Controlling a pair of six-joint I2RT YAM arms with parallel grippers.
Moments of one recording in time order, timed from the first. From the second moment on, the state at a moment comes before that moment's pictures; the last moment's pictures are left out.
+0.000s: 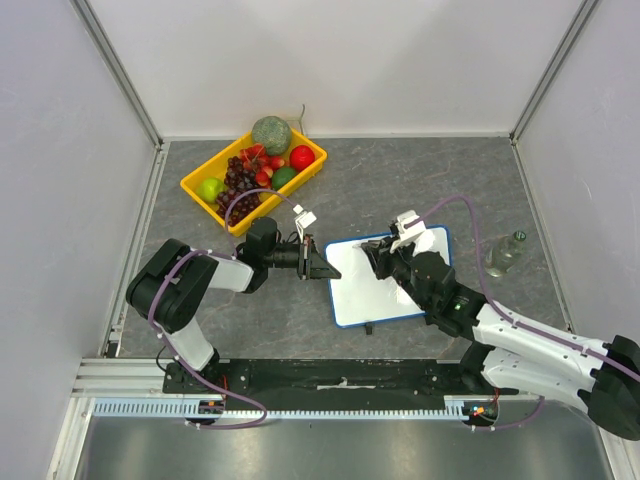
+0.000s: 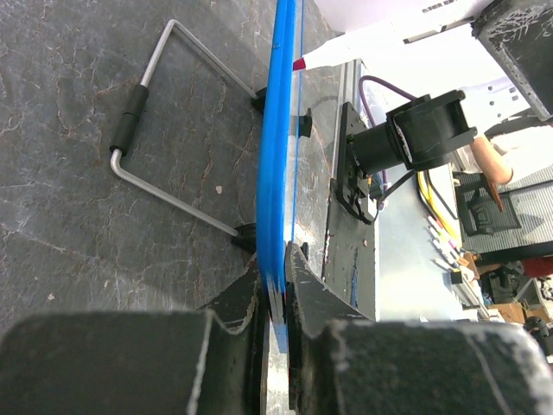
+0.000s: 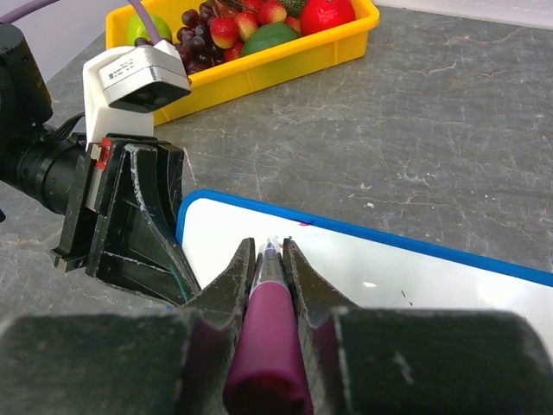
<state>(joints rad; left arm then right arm) -0.51 1.71 0.57 0.83 1.01 -0.61 0.90 0.93 0.50 0.28 0.36 0.22</state>
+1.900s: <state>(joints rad) -0.51 1.71 0.58 0.82 1.01 -0.61 0.91 0.88 0.42 0.30 0.29 0.29</state>
